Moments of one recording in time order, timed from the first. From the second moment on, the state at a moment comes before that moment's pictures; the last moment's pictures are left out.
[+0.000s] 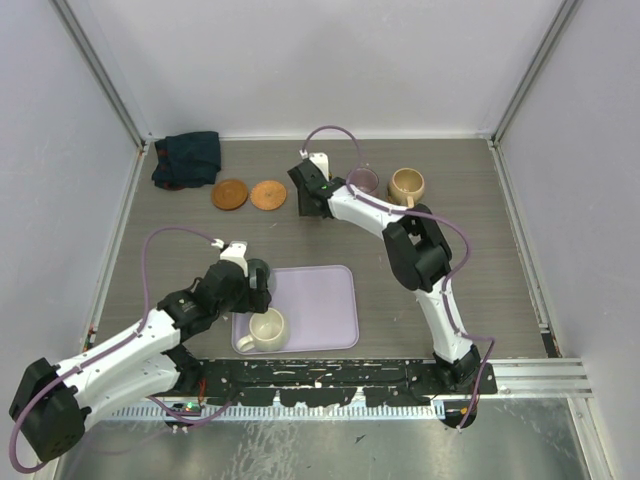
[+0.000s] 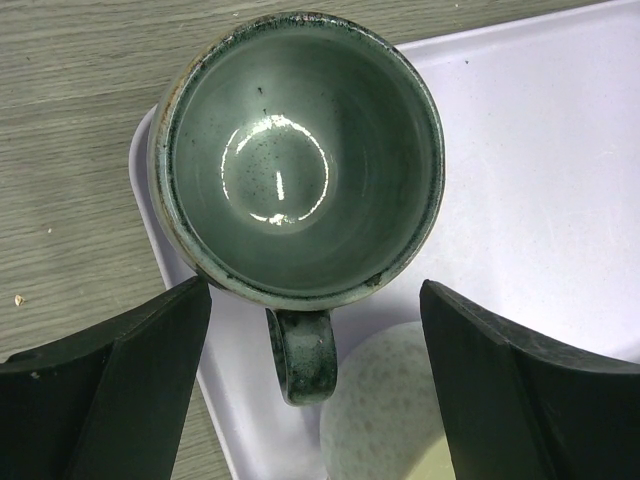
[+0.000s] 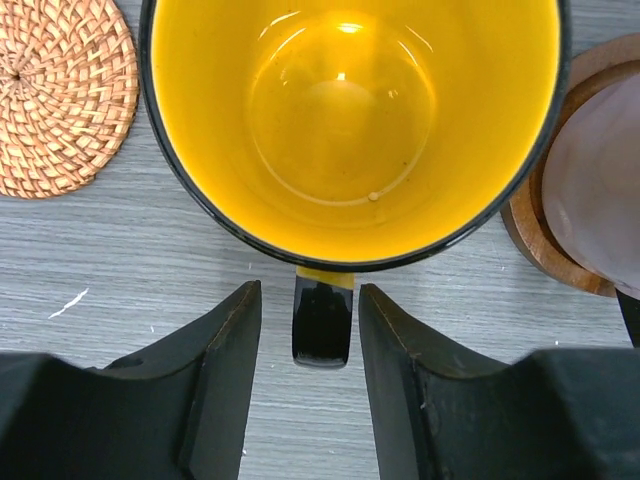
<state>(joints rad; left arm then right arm) -0.72 0.84 0.44 -0.37 -0.20 -0.53 0.69 2.24 1.80 -0.46 0.38 0.48</state>
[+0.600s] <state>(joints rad) -0.72 0.84 0.44 -0.37 -0.19 -0.53 0.71 2.15 1.69 -0.43 0.38 0.48</state>
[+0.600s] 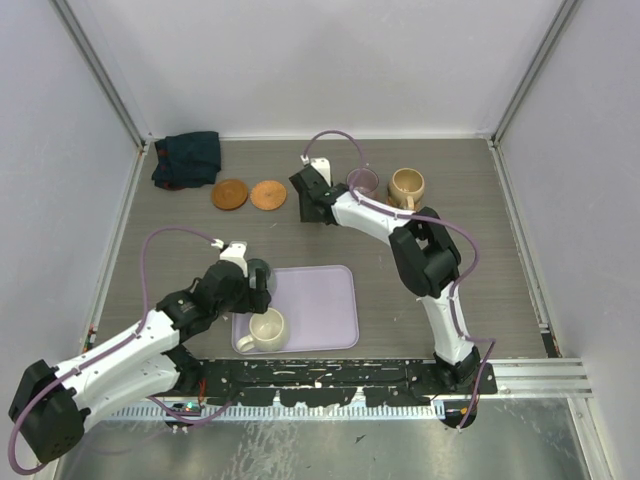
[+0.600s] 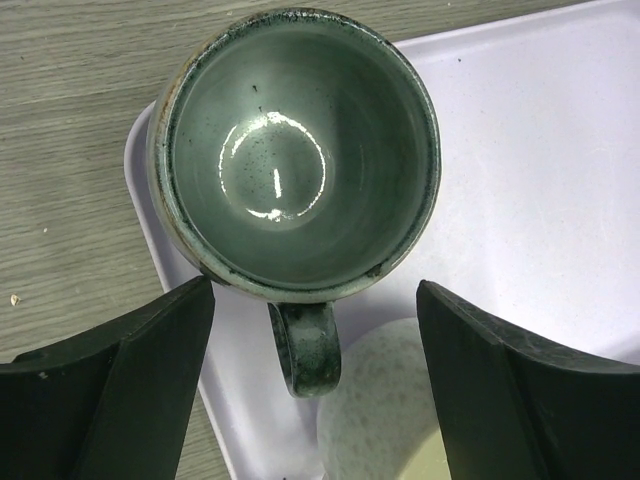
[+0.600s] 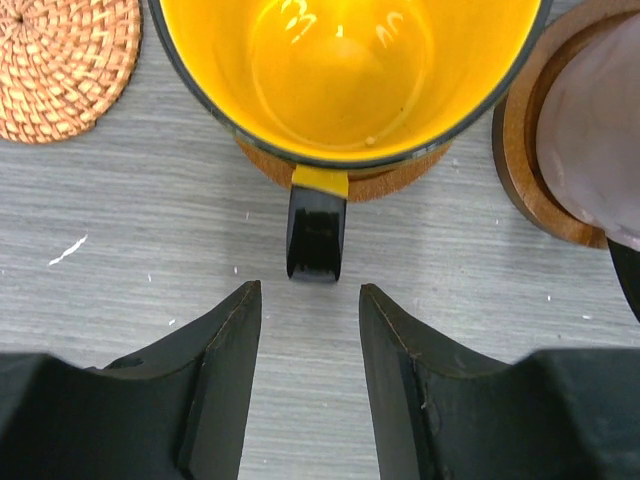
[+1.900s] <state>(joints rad) -0.78 0.85 0.47 -0.47 -0.25 -0.62 0.76 1.65 1.20 -0.34 0.43 0.48</state>
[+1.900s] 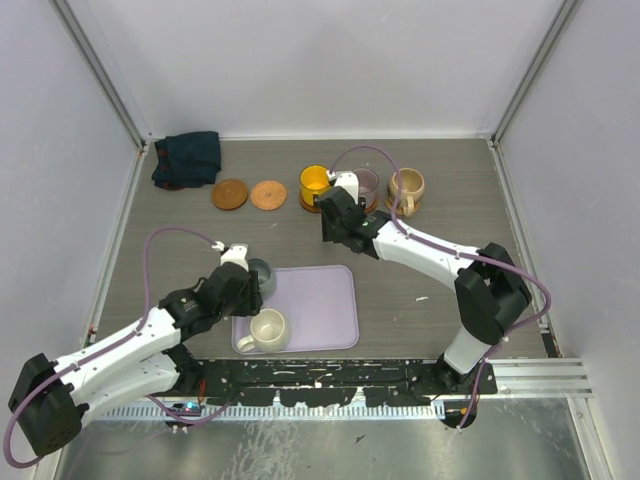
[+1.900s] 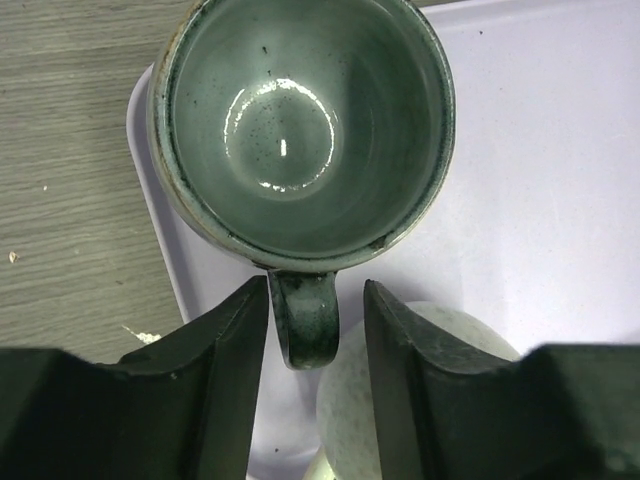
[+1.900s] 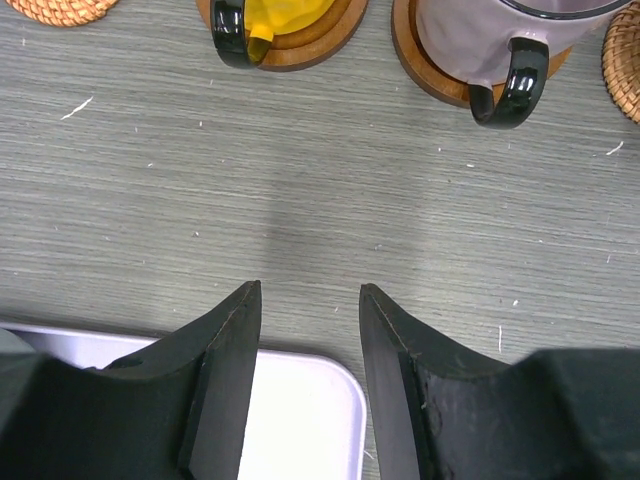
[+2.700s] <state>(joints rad) -0.84 0.90 0.53 -0.49 -0.30 -0.58 0.76 1.56 0.99 -0.26 0.44 0.49</state>
